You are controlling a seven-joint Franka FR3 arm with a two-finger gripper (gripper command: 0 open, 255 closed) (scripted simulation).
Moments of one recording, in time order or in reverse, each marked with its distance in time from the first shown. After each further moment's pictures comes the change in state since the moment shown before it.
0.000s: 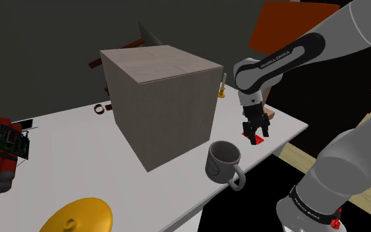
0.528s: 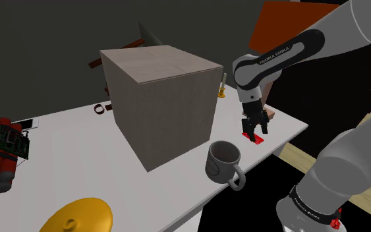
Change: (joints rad) arm 0.002 0.004 0.002 0.039 0.003 -0.035 -0.001
